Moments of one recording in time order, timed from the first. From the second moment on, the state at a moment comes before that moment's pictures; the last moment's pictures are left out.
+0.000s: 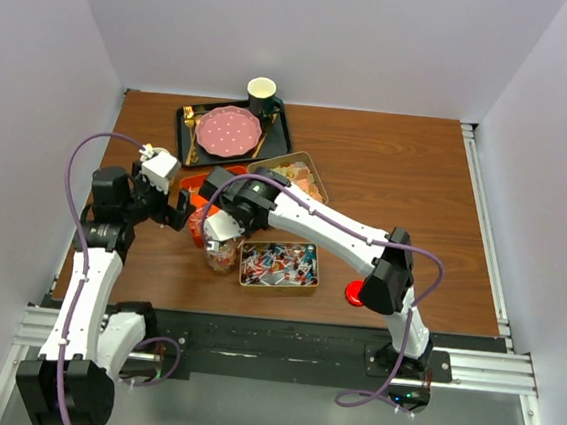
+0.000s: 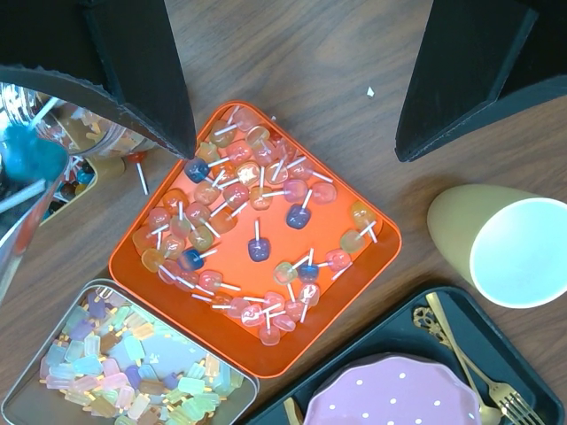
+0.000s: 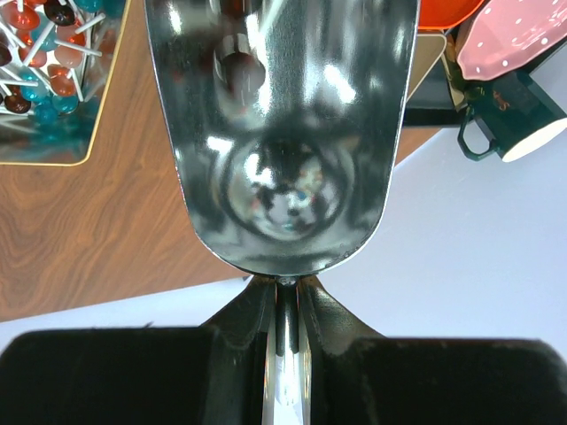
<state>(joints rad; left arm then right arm) 0.12 0.84 0.69 -0.37 0.51 0.29 1.13 2.10 2.16 -1.36 0.51 -1.15</state>
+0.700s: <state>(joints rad) 0.12 0.83 0.64 -0.31 0.66 0.32 0.93 2.07 2.11 -1.34 0.36 -0.95</state>
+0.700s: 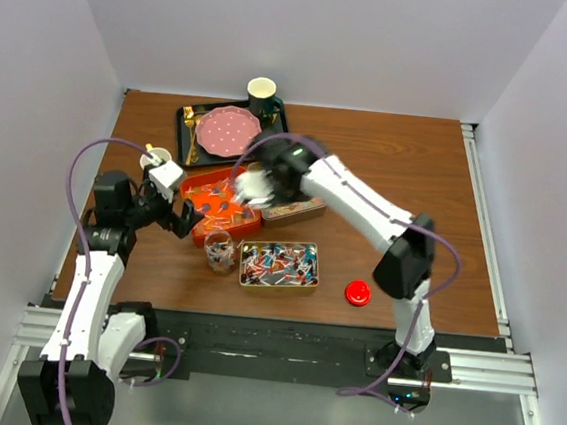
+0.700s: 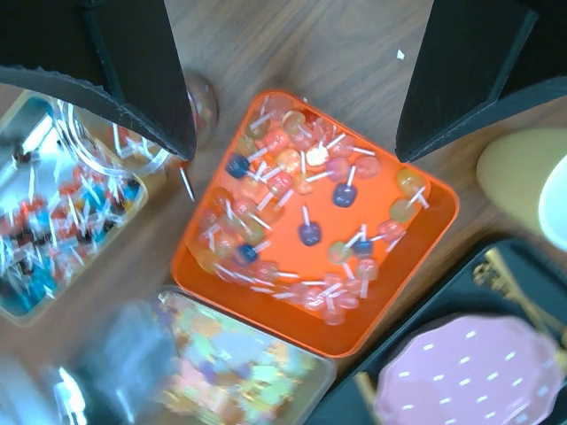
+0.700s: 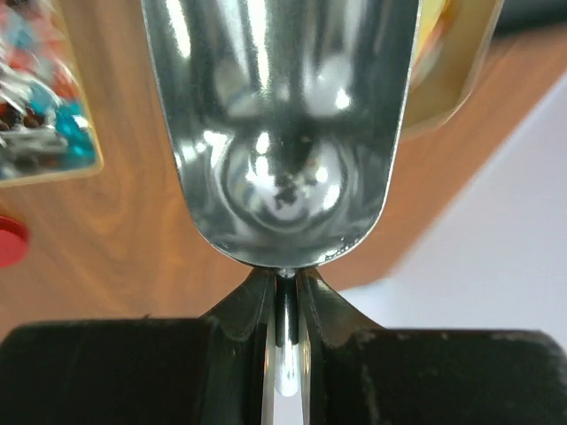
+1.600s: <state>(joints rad) 0.06 1.28 0.61 -0.85 1.01 1.50 0.07 1.93 1.56 -0.97 -0.10 -0.45</state>
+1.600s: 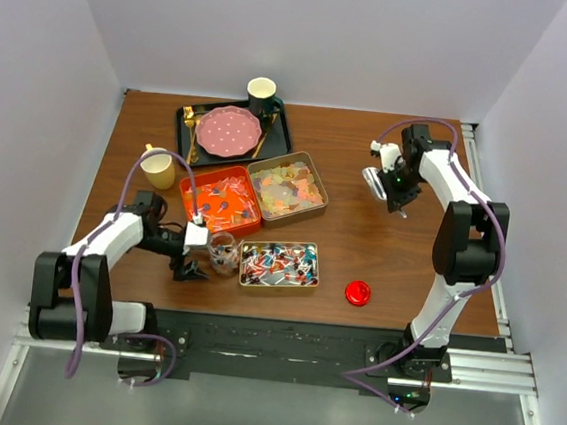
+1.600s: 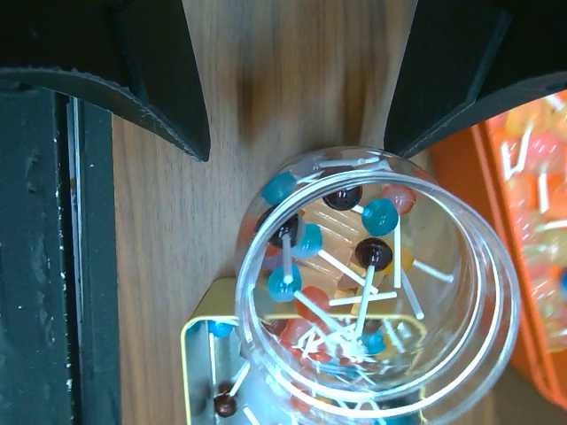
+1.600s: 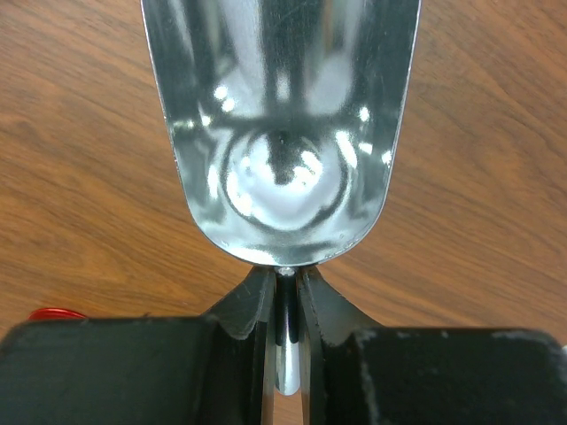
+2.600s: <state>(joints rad) -0.24 1.51 0.67 -0.48 1.12 1.26 0.07 1.94 1.56 -0.92 -0.16 -0.50</state>
